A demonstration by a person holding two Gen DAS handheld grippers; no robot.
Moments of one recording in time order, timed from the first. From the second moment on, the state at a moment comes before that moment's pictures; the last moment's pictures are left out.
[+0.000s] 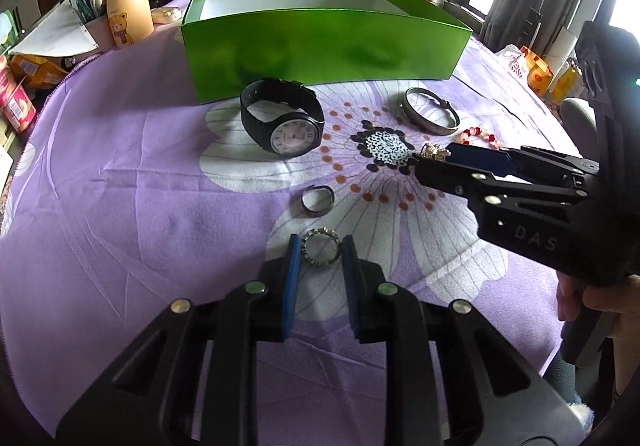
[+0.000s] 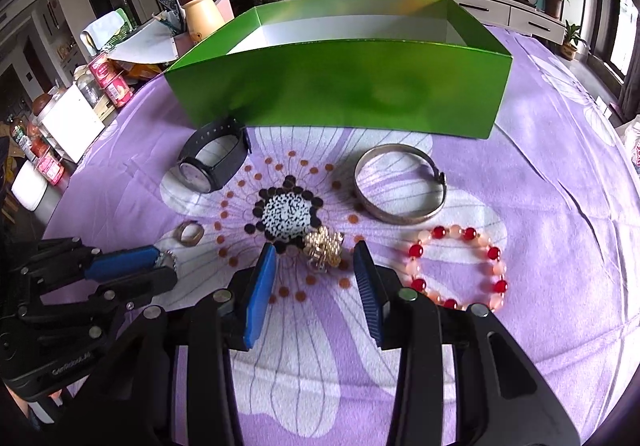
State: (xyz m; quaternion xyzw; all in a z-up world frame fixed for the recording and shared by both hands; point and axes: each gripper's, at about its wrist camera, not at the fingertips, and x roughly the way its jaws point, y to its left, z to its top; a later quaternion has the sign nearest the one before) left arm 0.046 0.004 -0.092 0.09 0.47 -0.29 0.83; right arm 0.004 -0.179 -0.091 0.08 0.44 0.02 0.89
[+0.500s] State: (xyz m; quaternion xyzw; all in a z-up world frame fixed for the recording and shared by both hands) left arm 0.048 0.009 -0.085 0.08 0.47 -0.29 0.83; right arm -0.001 -0.184 -0.085 0.08 0.44 0.01 0.90
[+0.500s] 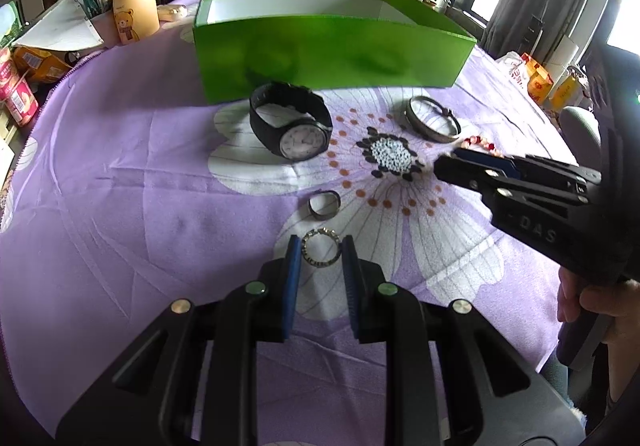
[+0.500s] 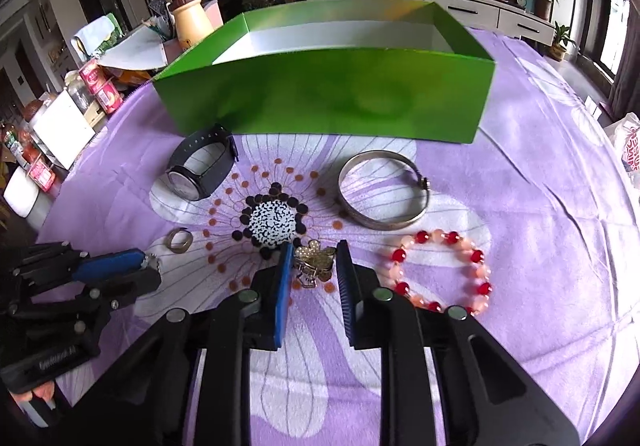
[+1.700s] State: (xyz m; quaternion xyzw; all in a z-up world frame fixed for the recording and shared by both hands) left arm 0.133 -0.020 0.002 0.02 0.44 -0.30 0.85; right arm -0.002 -0.221 -0.009 0.10 0.37 0.01 0.93
